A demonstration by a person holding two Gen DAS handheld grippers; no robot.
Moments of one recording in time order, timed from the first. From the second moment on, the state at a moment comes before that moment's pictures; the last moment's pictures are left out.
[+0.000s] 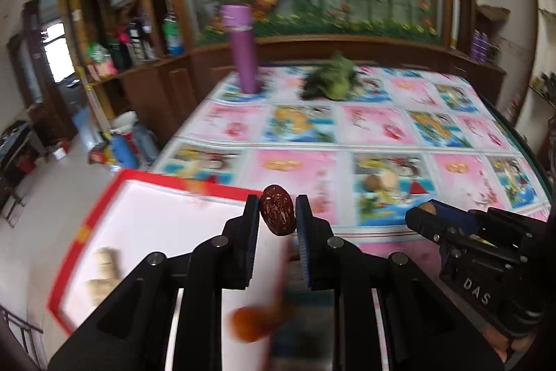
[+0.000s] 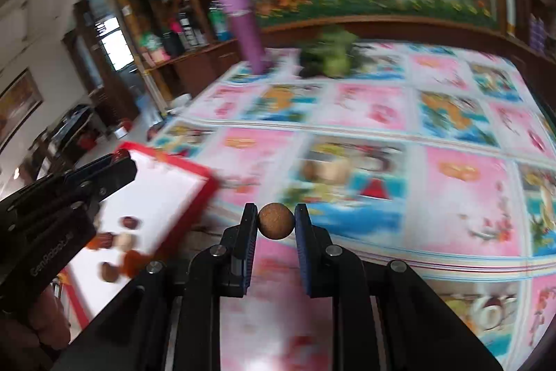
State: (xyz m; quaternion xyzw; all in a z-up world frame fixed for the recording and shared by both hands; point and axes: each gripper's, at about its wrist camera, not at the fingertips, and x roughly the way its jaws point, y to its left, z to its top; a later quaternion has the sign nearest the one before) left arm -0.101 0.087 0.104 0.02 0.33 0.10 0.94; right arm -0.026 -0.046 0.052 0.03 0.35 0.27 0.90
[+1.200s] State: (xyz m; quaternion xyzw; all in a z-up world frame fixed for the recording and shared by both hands) left arm -0.175 0.239 0.068 -0.04 0.34 0.22 0.91; right arm -0.103 0.132 0.042 -0.08 0.36 0.34 0.86
